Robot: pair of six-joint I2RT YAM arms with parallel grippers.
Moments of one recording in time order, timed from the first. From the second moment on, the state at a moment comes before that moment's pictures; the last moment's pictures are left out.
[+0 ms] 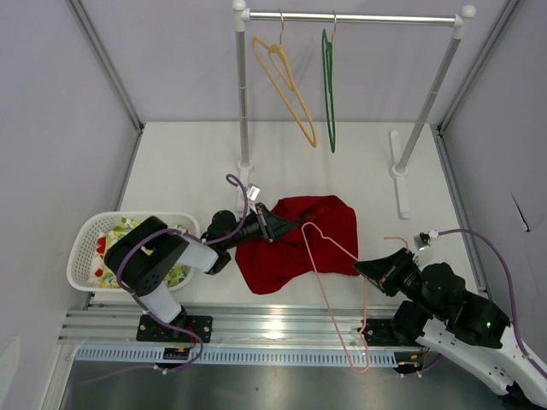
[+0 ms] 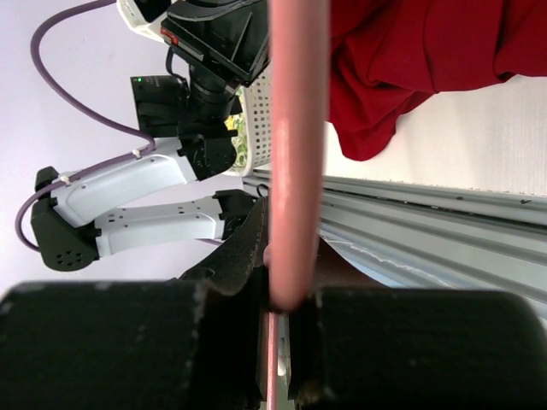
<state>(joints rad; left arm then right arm) -0.65 1.65 0.42 1.25 0.45 -0.84 0.94 0.13 0.61 -0.83 0.23 1.42</state>
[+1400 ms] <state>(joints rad) -0.67 1.65 0.43 1.22 0.44 -0.81 0.95 0.09 0.53 -0.79 0.28 1.57</state>
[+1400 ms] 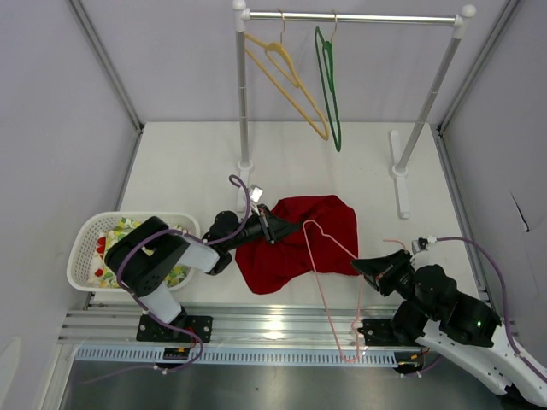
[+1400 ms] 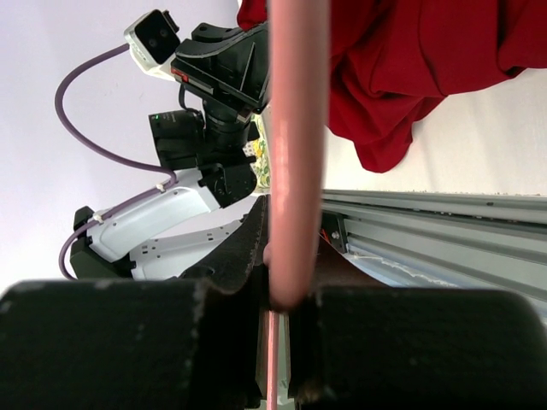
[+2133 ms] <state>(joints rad) -0.68 1.66 0.44 1.16 0.44 -0.78 0.95 0.09 0.47 -0.70 0.29 1.61</state>
